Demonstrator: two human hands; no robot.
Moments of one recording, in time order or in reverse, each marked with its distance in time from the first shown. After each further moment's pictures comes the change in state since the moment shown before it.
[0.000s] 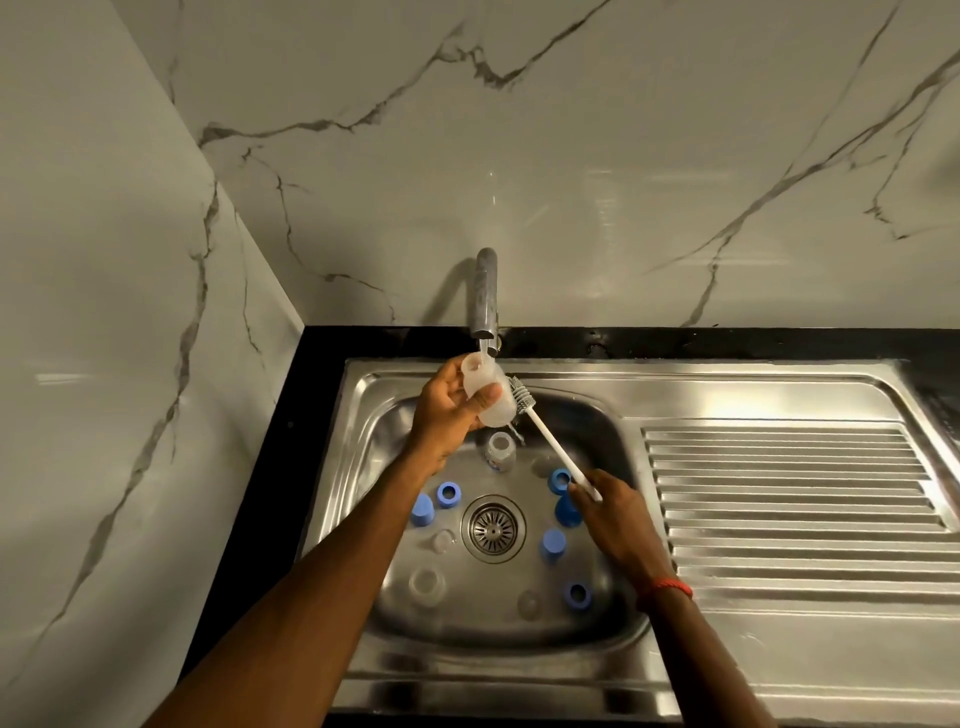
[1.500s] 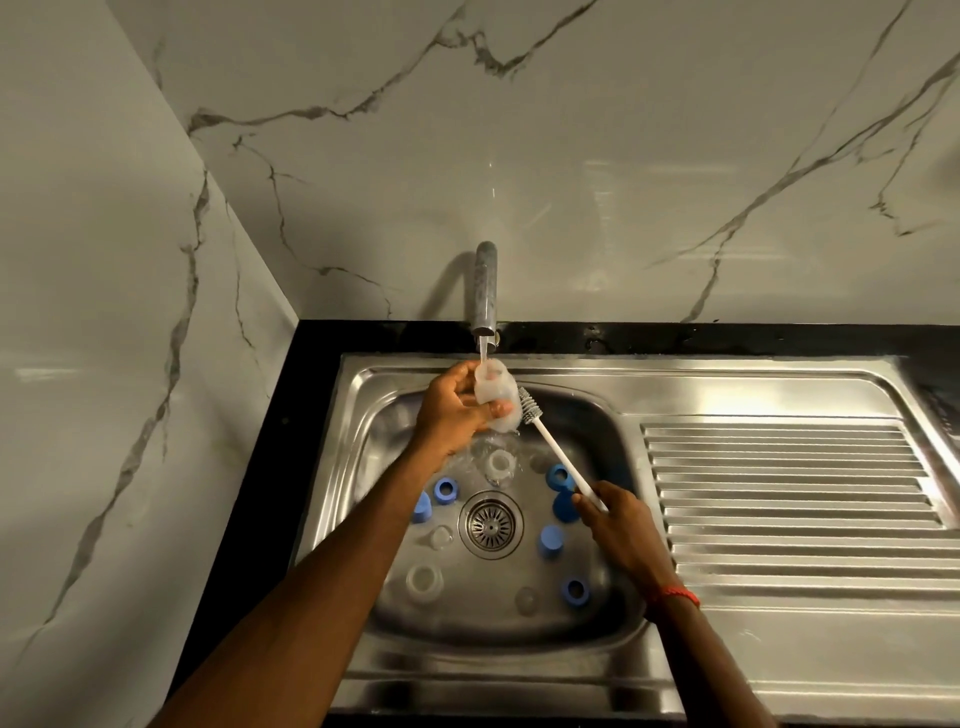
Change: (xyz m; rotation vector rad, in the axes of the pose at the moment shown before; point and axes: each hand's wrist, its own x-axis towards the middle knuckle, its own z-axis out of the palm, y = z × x) left_hand 0.005 -0.008 0.001 0.218 -0.020 -0.039; right_hand -0.011 0.003 -0.004 -0.008 -0.052 0.075
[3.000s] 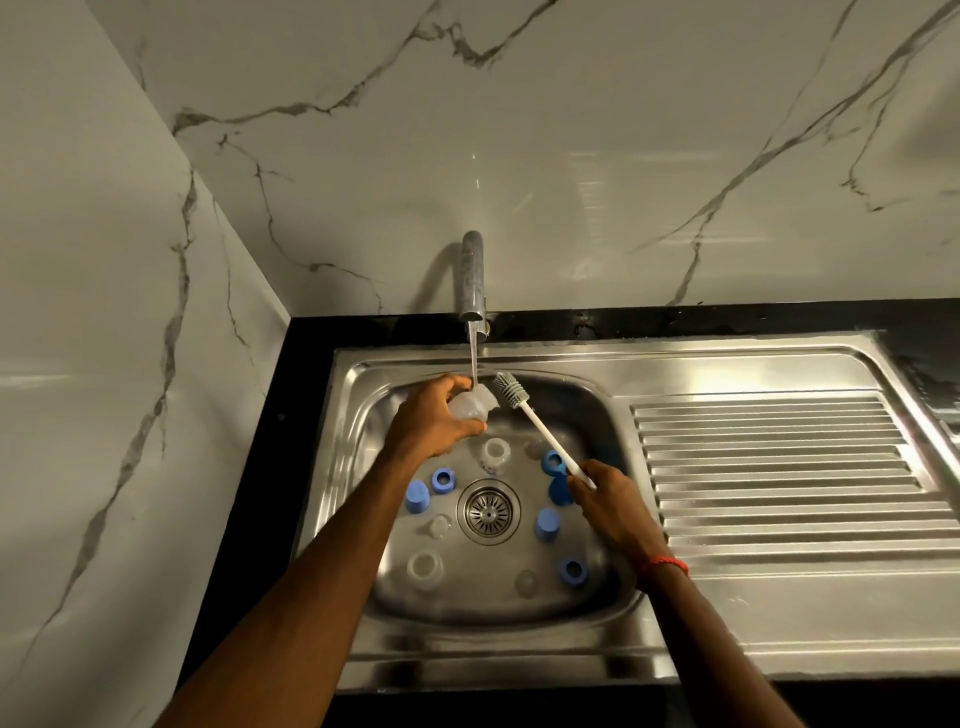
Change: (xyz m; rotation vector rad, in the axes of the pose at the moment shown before) left_hand -0.019 -0.003 -0.022 0.718 -0.040 0.004; right_hand -0.002 -0.002 0.001 0.011 -0.008 -0.015
